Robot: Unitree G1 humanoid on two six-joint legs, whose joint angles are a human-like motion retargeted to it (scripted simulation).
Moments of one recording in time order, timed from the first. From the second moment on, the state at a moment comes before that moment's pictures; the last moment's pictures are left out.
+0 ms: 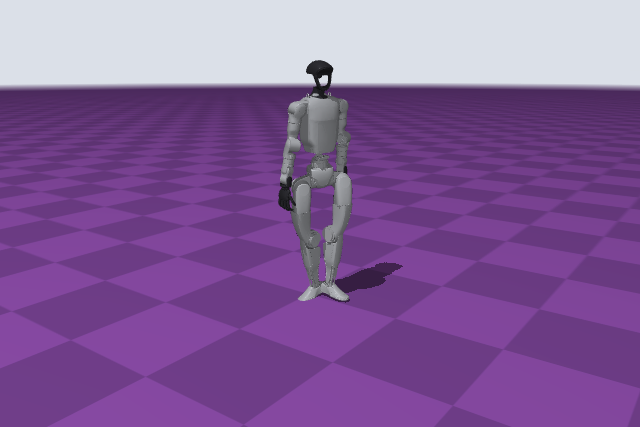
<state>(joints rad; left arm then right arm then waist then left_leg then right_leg) 0.07 0.11 0.42 1.66 0.03 -0.11 -0.06 0.10 -0.14 -0.26 1.60 -0.47 -0.10 0.01 0.34 -0.11 -0.10 -0.07 -0.09 0.53 -0.06 0.03 0.03 0.07 -0.10 -1.18 -0.01 0.04 0.09</state>
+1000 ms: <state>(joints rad) 0.08 0.10 0.35 1.64 0.11 -0.13 -0.01 0.06 -0.13 -0.22 1.61 -0.49 -0.09 0.01 0.18 -0.06 -0.11 0.00 -0.18 0.02 -0.02 0.00 0.11 -0.07 -0.07 -0.48 0.06 -0.01 0.11</state>
